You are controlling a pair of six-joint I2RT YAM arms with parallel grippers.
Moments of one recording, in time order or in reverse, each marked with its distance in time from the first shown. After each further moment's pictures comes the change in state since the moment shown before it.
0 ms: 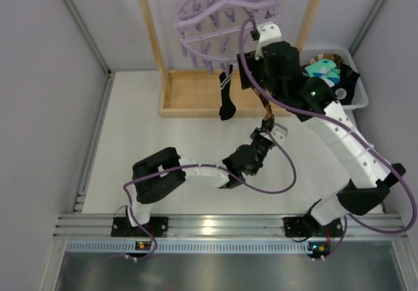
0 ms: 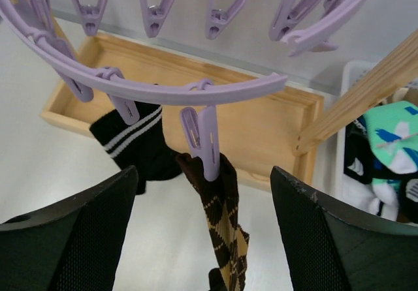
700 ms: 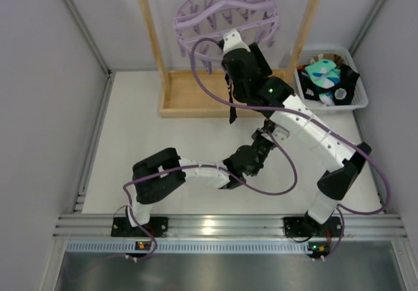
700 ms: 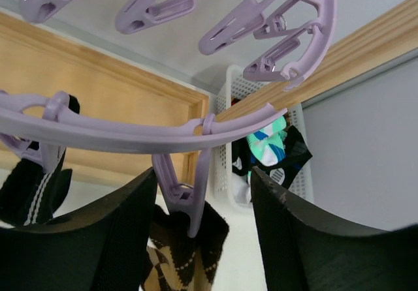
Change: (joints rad) left arm -0.008 0.000 0.011 0.004 0.019 0.019; right arm 0.130 0.244 0.076 0.077 0.502 -0.351
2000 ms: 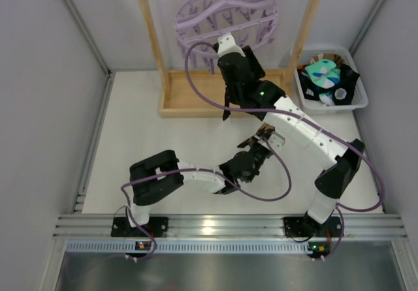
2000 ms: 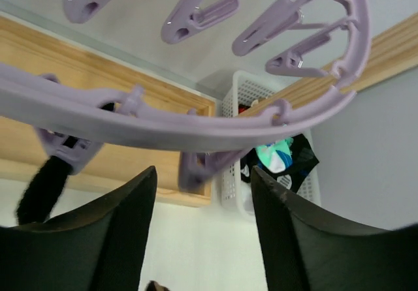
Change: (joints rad) left arm -0.019 -0.017 -0.074 -0.006 0.018 -0.071; right arm 0.009 0.023 -0.071 0.155 0.040 -0.056
